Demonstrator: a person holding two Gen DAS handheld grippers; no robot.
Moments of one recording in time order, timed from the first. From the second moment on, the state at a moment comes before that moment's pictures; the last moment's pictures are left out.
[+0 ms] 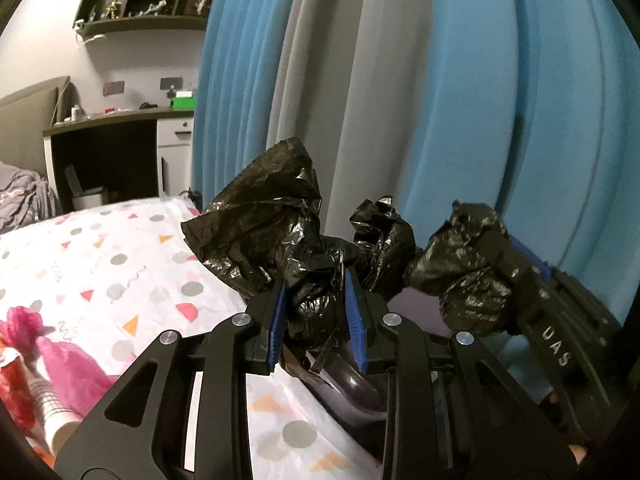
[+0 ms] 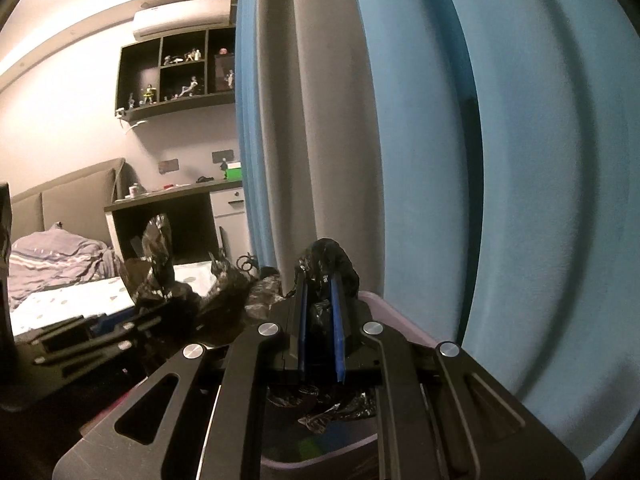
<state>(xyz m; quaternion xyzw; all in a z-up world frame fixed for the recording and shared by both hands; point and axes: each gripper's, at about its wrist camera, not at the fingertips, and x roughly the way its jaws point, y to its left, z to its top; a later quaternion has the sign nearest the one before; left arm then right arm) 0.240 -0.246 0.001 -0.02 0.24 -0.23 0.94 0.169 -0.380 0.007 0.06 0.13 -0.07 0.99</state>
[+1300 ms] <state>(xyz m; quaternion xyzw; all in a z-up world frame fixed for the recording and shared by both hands) 0.288 -0.285 -0.060 -0.01 0.32 -0.27 0.91 0.232 -0.403 -0.022 0.08 0.19 -0.09 0.97</state>
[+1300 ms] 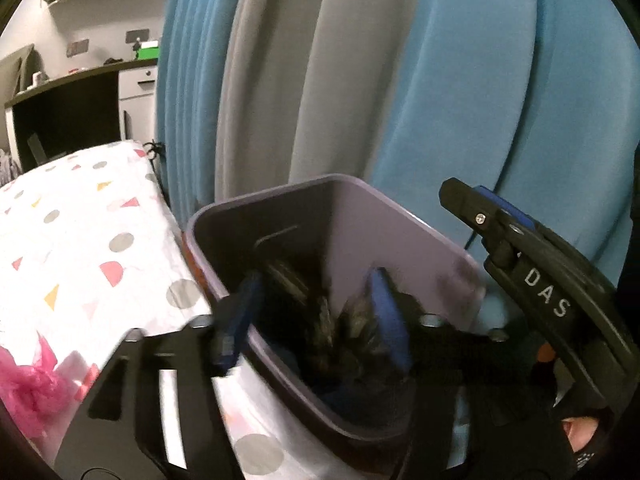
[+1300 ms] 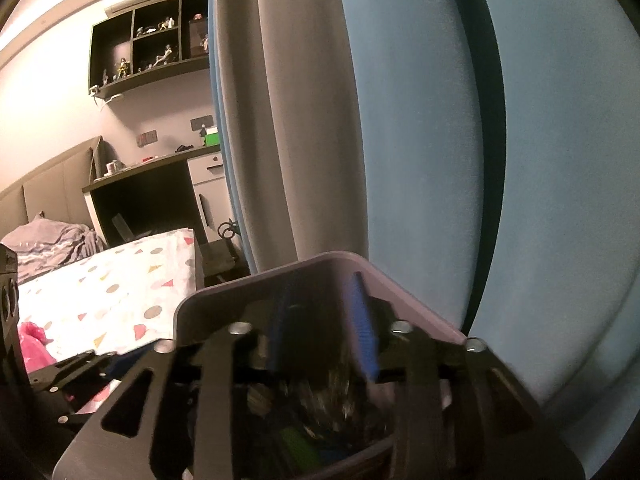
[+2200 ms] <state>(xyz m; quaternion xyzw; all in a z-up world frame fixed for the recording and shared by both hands) 0.144 -0.162 -0.031 -0.01 0.25 -0.13 0.96 0.120 -0.351 -0.003 0.06 0.15 -0.09 0.98</state>
